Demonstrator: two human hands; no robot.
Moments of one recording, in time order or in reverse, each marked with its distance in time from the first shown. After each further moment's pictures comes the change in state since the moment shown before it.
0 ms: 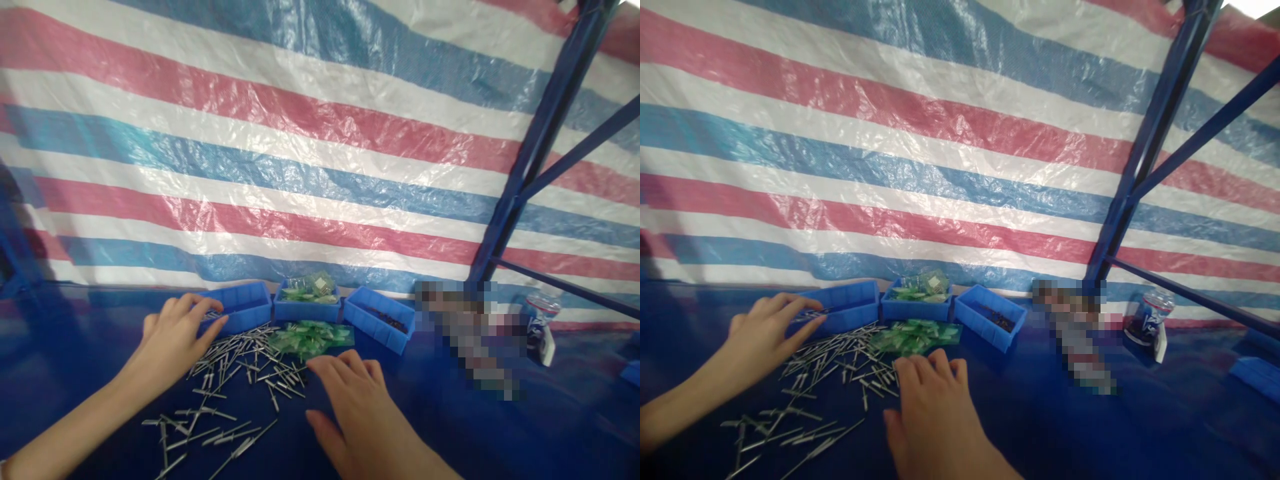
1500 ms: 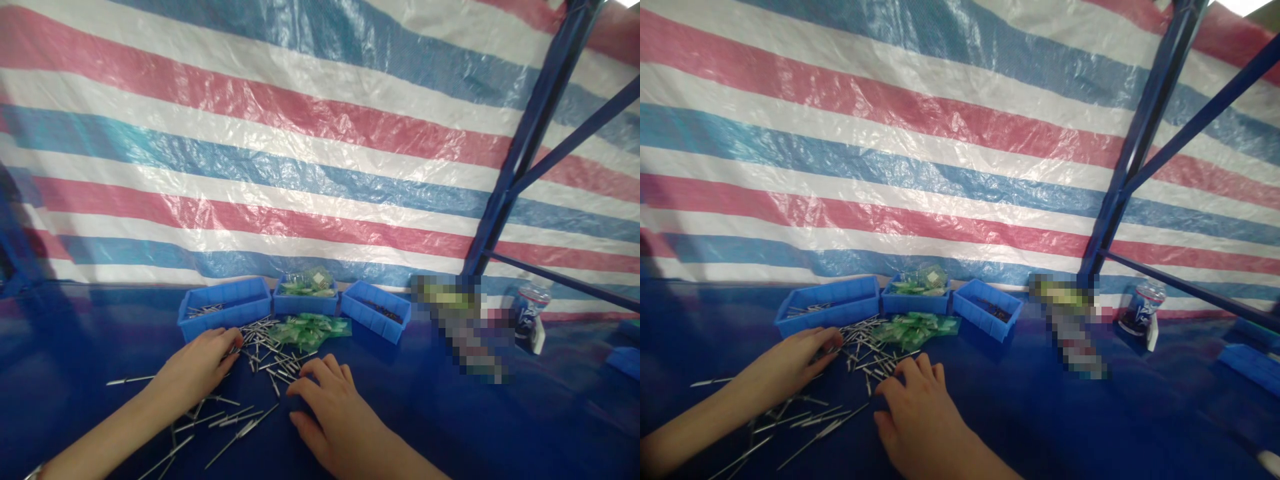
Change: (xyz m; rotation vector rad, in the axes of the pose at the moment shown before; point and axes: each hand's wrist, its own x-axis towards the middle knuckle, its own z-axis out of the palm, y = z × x) left_hand -0.020 0.008 0.035 -0.046 -0.225 0.151; right_hand 0.004 0.007 0.029 0.072 -0.015 -0.108
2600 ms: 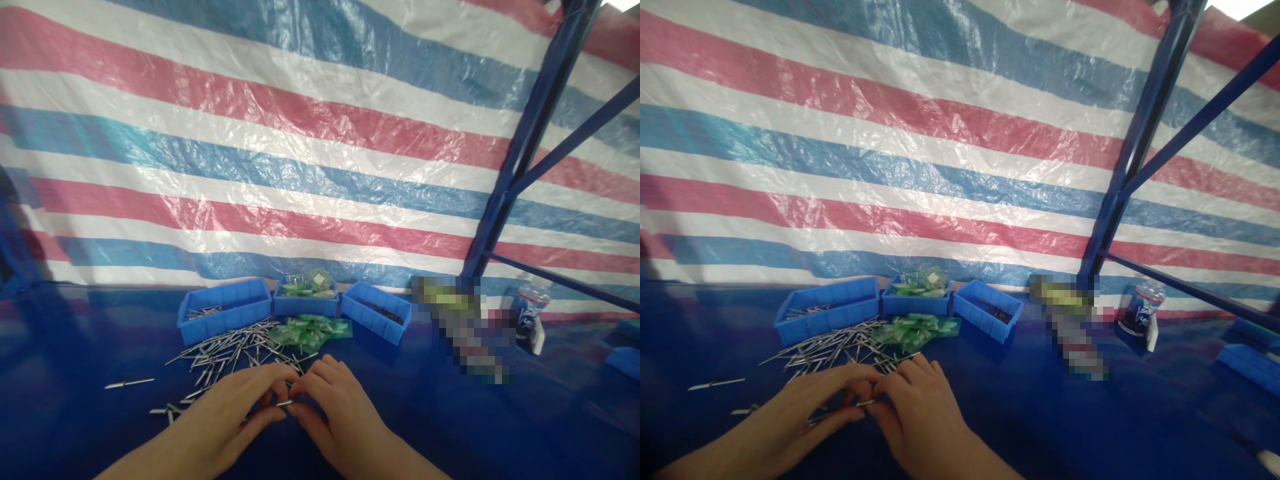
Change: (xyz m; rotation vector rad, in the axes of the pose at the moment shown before) left_hand -0.039 0.069 -0.006 -0.529 0.204 0.503; right_hand 0.007 0.015 0.016 0.054 0.308 -0.196
